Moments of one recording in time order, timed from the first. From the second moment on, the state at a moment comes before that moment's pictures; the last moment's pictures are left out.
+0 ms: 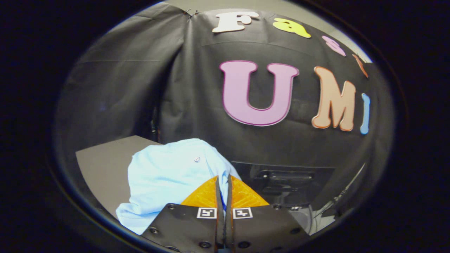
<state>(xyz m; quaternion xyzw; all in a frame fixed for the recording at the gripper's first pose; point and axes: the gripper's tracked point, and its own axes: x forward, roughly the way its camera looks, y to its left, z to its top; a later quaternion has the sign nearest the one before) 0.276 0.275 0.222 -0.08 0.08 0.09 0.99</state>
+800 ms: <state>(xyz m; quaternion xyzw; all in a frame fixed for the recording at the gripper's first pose) 0.328 0.141 0.187 -0.09 0.09 -0.09 0.99</state>
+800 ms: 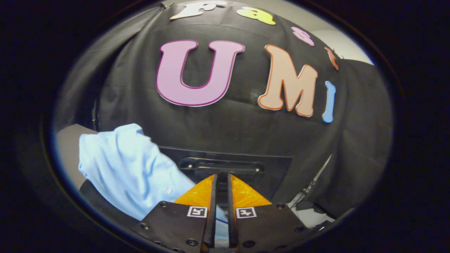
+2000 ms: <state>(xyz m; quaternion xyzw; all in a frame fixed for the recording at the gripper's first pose) 0.396 0.183 0.238 -0.06 0.06 -0.03 1.00</state>
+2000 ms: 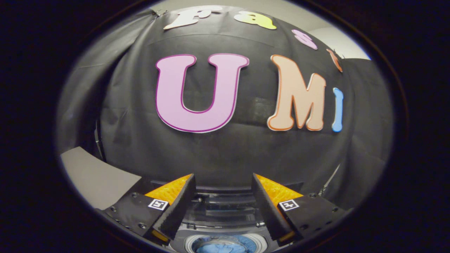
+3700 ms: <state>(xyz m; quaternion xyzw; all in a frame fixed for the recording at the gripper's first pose) 0.254 0.153 0.142 -0.02 0.13 0.03 0.99</state>
